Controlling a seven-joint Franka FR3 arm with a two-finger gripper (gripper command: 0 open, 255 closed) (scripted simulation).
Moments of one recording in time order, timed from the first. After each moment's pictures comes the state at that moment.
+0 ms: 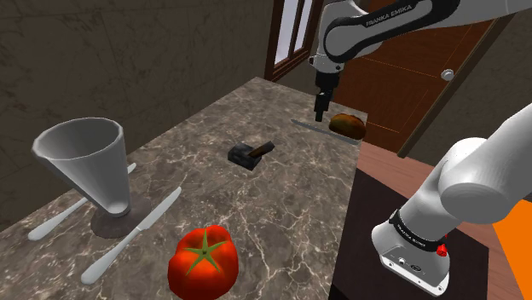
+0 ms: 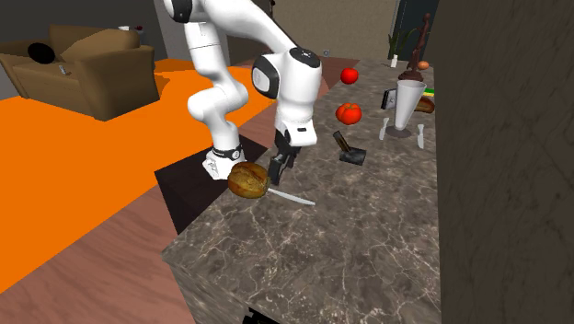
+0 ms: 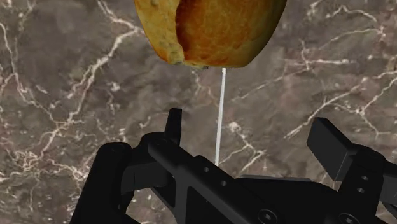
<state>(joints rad) 0.04 -0.20 -0.21 -2.36 -0.12 1.99 -0.39</state>
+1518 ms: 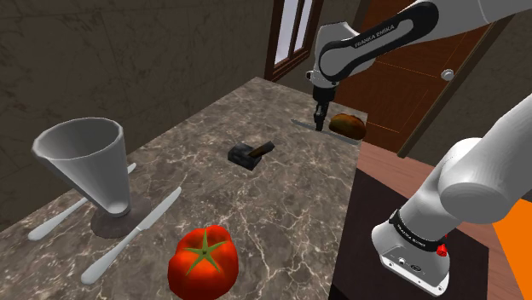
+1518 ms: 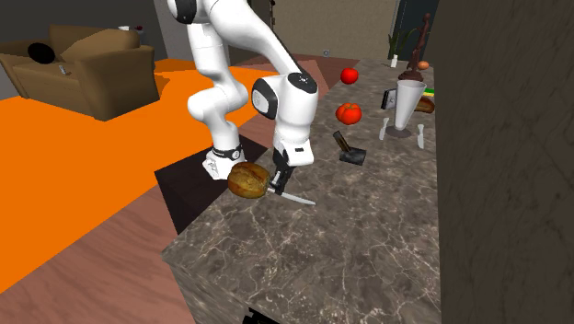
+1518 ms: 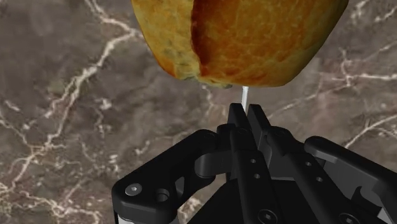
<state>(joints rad) 0.04 -0.13 -0.22 -2.42 -0.13 2.12 -0.41</state>
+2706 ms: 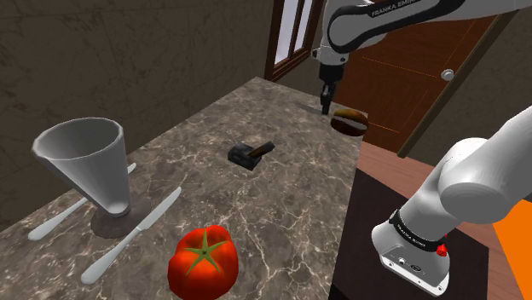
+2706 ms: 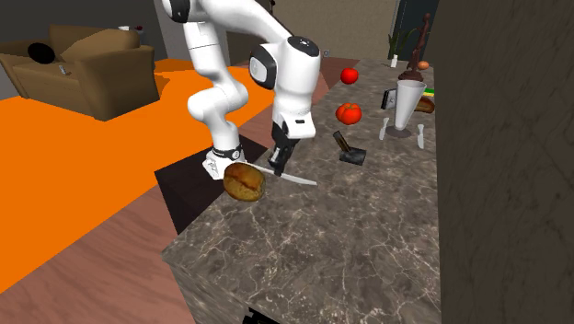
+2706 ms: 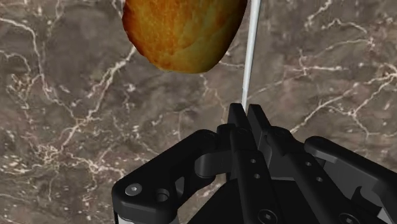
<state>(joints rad) 0.04 -0.22 -0.21 -2.32 -0.14 1.92 -0.41</state>
